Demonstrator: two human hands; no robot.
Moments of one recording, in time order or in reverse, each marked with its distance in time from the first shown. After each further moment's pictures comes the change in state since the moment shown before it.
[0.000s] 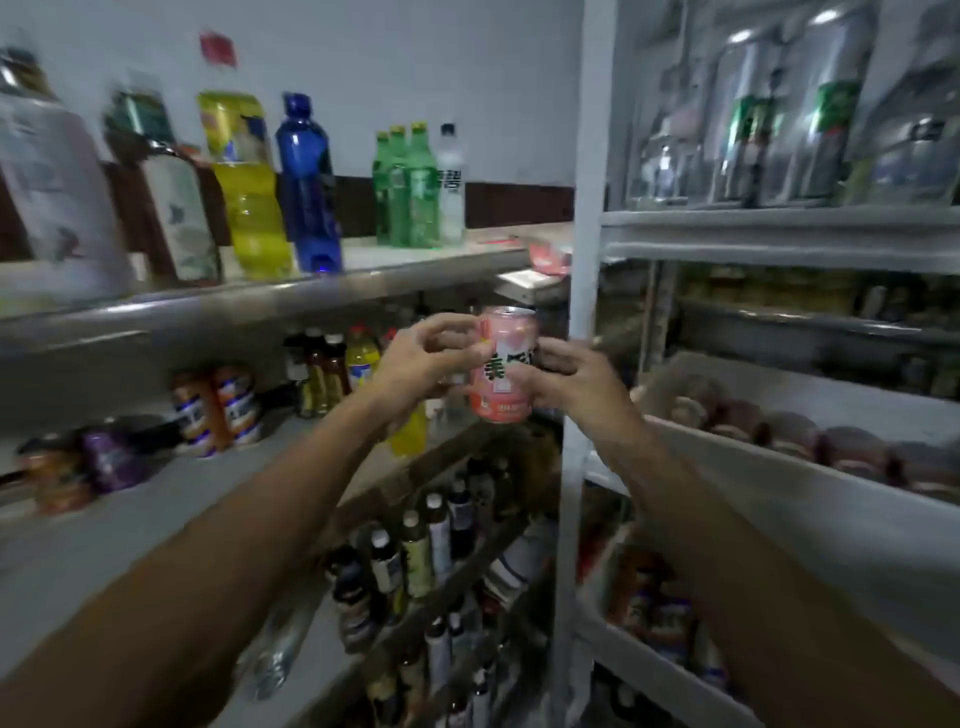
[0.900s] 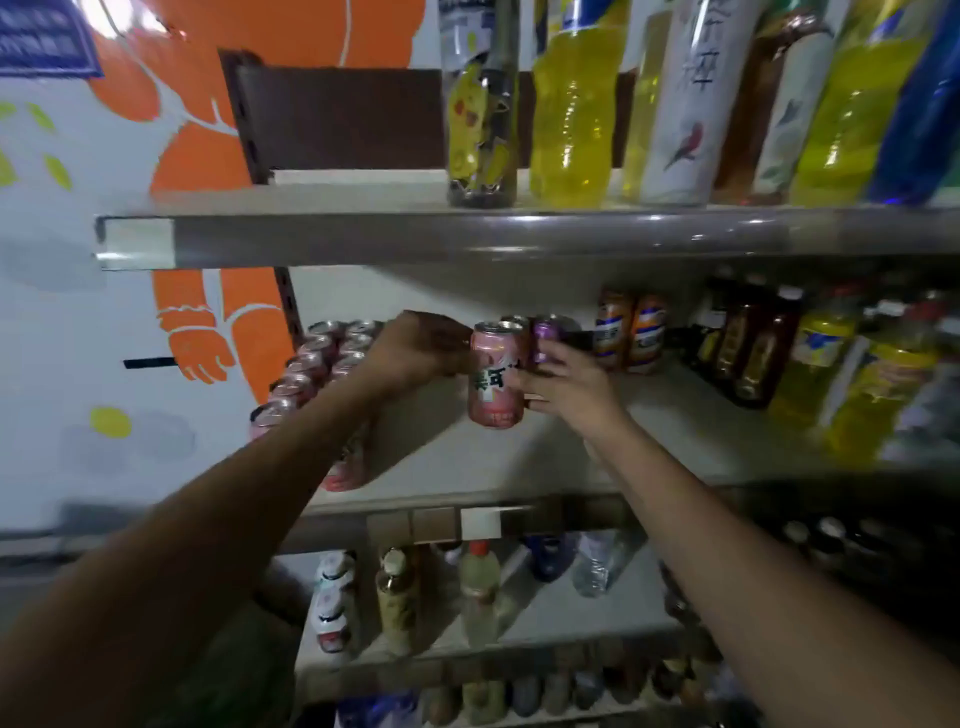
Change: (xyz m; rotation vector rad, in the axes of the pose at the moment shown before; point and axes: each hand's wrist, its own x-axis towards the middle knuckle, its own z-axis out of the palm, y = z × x) left_hand -0.283 0.007 -0.368 0.635 0.626 -0.277; right_hand -0.033 0.022 0.458 0.263 -0.681 0.274
